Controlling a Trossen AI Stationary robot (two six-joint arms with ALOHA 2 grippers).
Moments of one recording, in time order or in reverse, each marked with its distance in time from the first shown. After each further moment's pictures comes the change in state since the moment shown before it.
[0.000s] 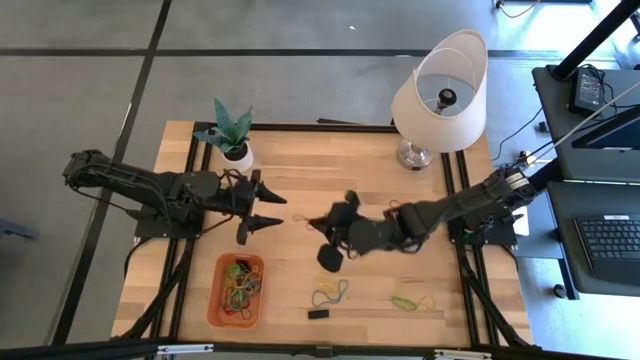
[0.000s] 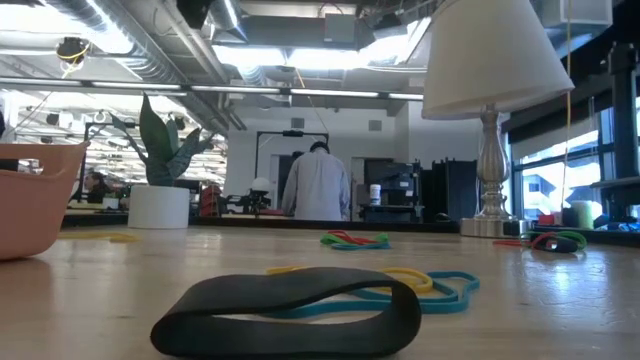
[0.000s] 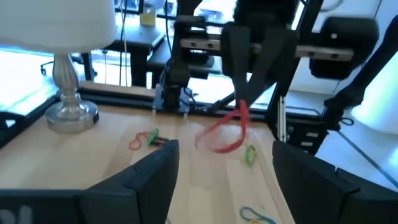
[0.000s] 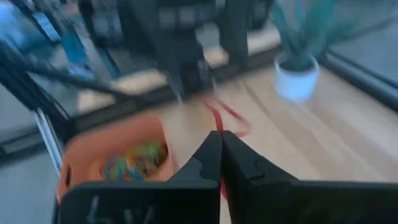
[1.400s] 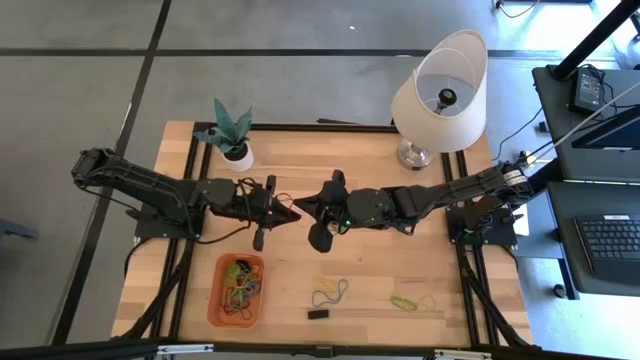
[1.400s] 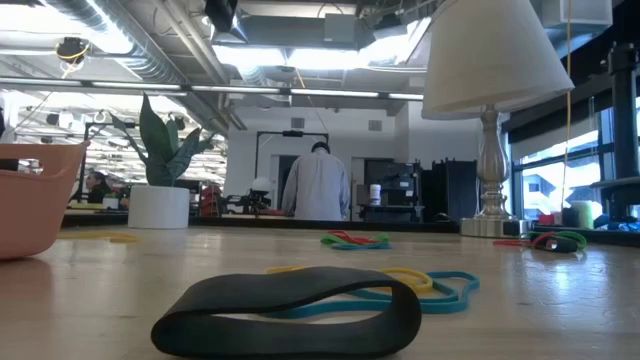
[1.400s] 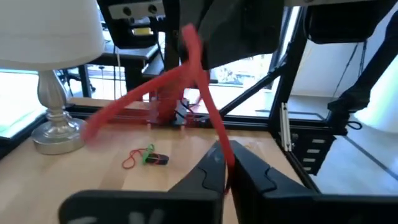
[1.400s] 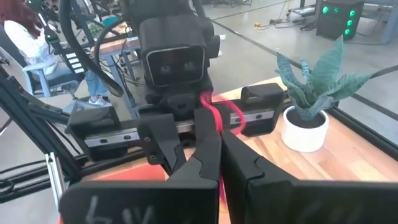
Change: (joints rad) left arm -0.011 0.186 0.000 0.233 -0.005 0.056; right arm -0.115 0.005 0.000 0.232 -0.130 -0.167
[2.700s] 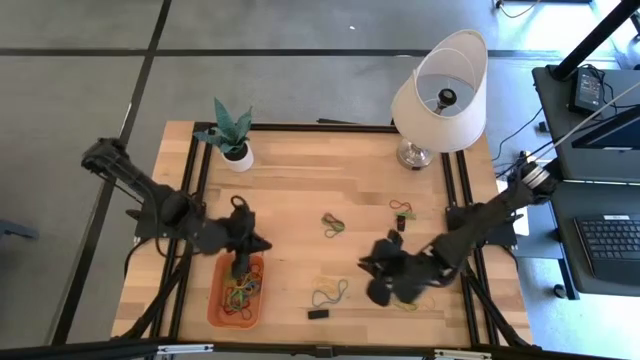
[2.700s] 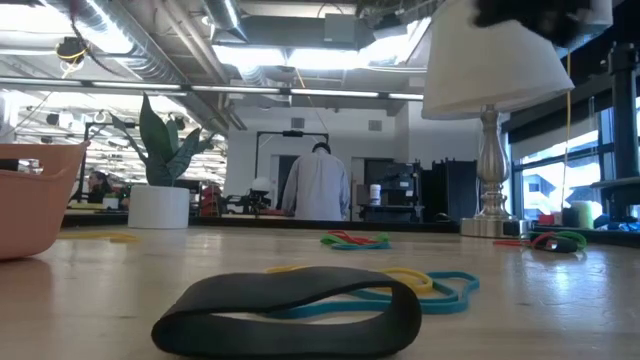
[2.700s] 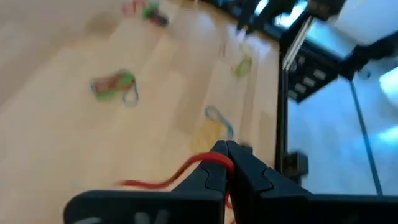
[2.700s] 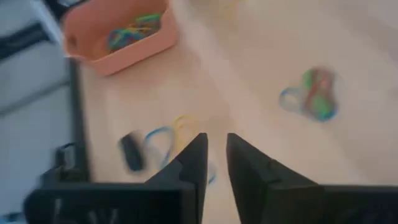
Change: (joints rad) left arm -0.398 0.040 0.357 -0.909 -0.313 -0.704; right arm 0.412 -0.187 -0.426 -0.390 0.150 0.647
